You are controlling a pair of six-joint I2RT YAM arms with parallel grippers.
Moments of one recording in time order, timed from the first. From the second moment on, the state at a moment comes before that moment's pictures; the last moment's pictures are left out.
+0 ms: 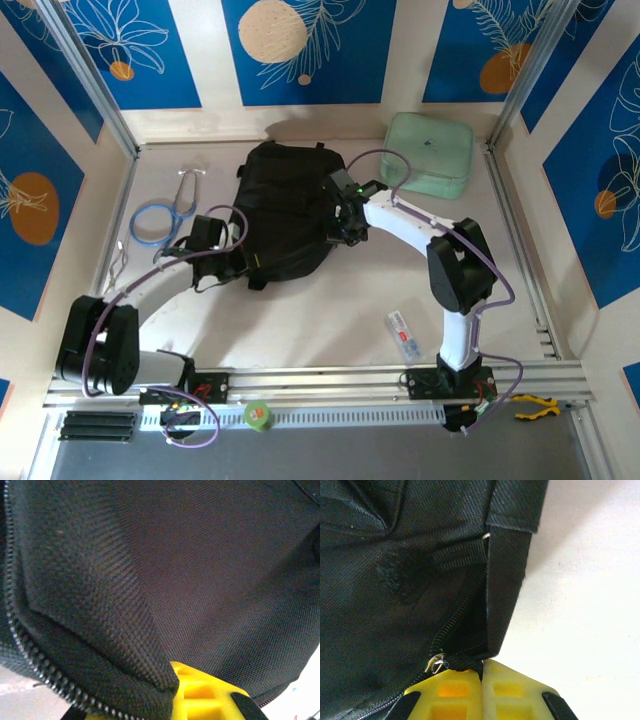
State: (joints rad) left arm -0.27 1.33 0.69 -0.36 0.39 -0.63; right arm 0.60 1.88 1.46 -0.85 -0.03 0.60
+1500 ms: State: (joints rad) left arm -0.56 1.82 1.54 -0.65 0.31 -0.22; right arm 0.32 1.62 1.09 -0.50 -0.27 0.75
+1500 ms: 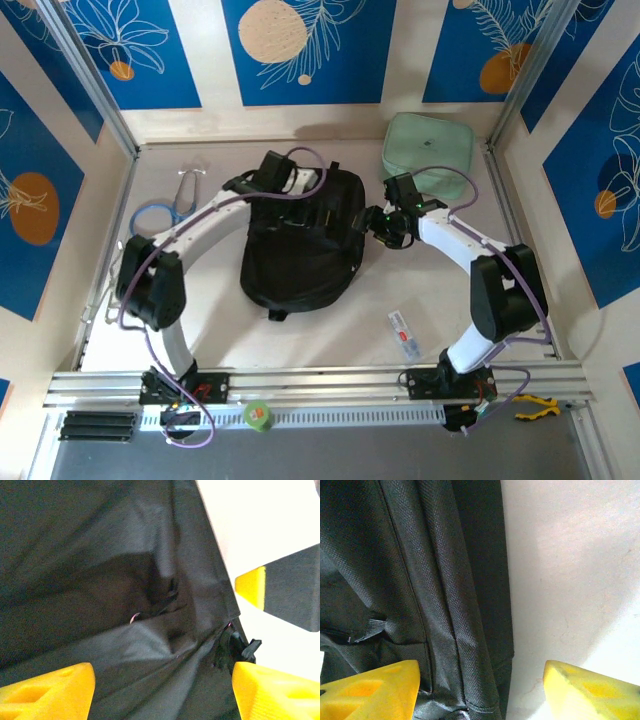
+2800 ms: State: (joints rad) left arm -0.67 2.29 2.16 -1.02 0.04 0.13; right arm 0.30 1.59 0.97 -0.36 -0.40 0.82
